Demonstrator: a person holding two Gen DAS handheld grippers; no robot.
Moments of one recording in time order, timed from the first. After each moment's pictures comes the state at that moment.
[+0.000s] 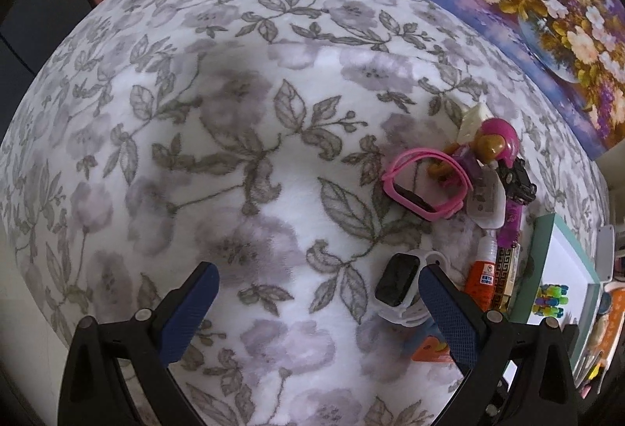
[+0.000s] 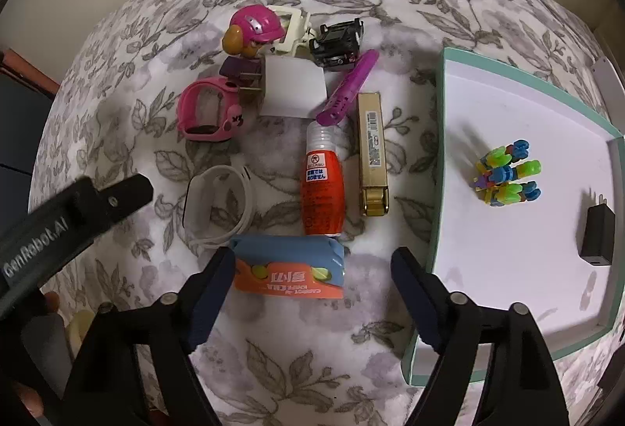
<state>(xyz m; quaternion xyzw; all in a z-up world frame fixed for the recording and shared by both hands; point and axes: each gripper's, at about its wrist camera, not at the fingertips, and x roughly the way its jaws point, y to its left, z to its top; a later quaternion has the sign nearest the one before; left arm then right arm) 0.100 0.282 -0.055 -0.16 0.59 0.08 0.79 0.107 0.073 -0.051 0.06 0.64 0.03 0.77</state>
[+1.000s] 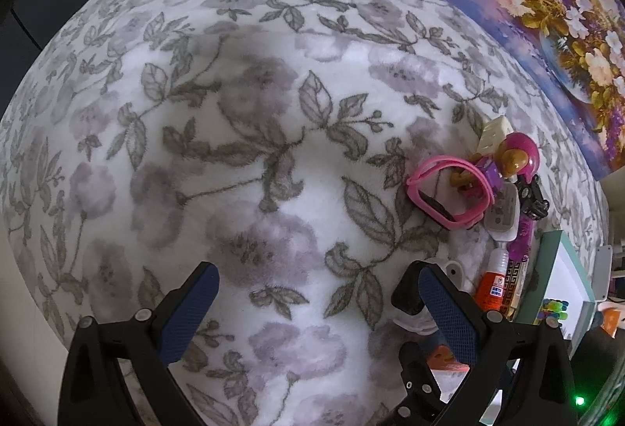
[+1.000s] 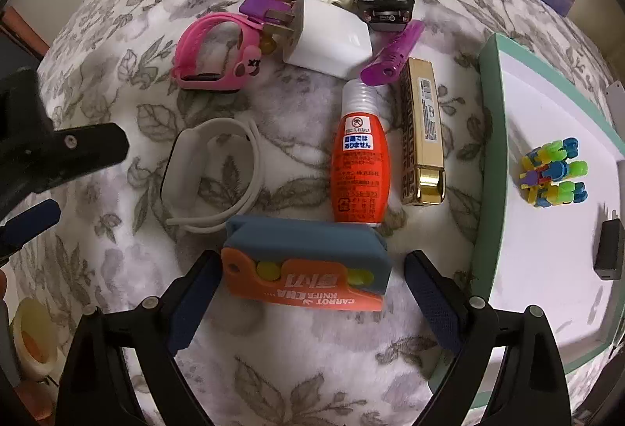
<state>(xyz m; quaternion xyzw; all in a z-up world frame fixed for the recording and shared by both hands) 0.099 0.295 -0.067 -0.19 0.60 0.10 0.77 0.099 0.121 -0.101 -0.01 0.64 0.02 0.77</state>
